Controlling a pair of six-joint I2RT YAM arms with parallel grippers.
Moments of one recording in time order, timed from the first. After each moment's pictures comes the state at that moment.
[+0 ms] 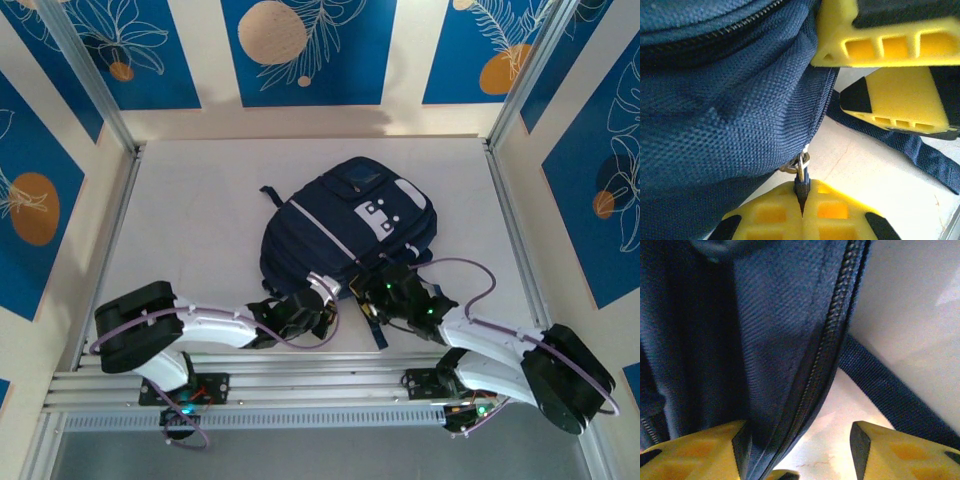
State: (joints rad) left arm -1.19 1.54 0.58 0.27 -0.18 -0.49; right arm 0.71 1.07 0.27 0.08 -0.12 1.54
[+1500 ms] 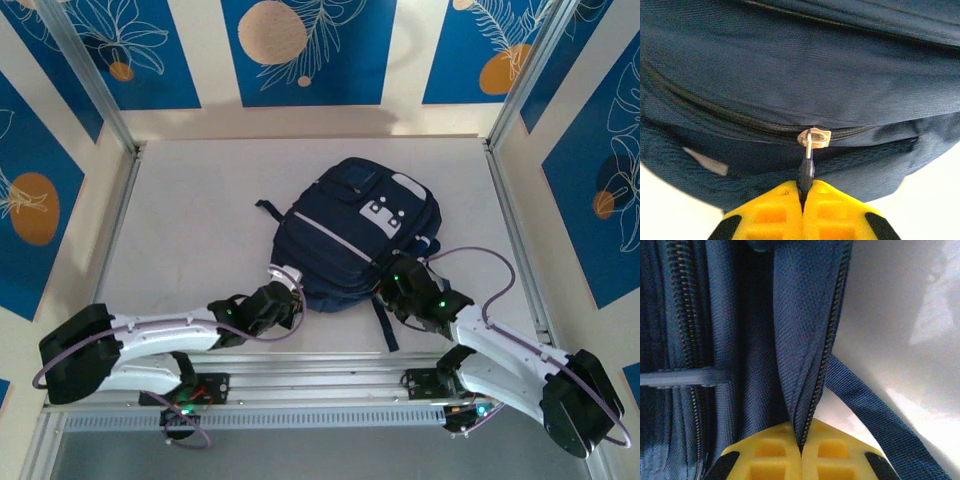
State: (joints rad) left arm -1.05 1.21 0.47 -0.02 -0.32 -0.49; right arm 0.61 0.92 0.40 -0.35 0.00 1.32
